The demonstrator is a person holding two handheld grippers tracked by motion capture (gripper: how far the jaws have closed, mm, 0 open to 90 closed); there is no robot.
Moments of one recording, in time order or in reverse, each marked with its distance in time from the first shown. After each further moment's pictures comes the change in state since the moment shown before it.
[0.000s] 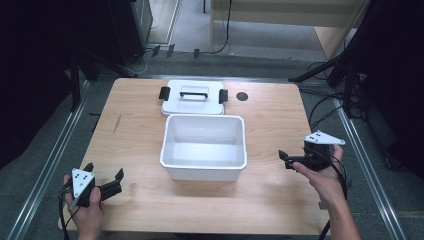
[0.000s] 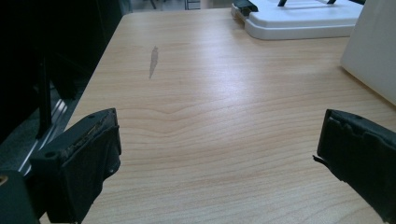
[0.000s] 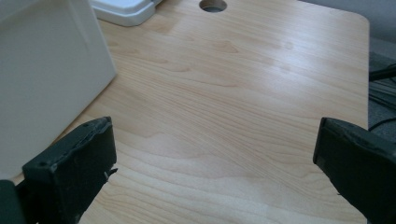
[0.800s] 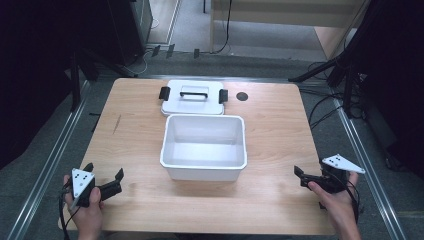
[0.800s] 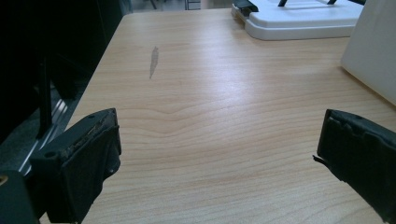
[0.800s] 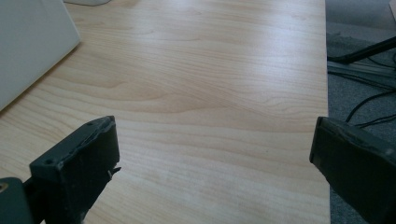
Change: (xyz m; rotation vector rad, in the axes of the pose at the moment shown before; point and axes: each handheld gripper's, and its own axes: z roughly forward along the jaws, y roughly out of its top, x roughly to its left) left arm 0.000 0.000 0.000 -0.001 0.002 0.000; right arm -0.026 -0.072 -0.021 -0.059 -0.054 0.099
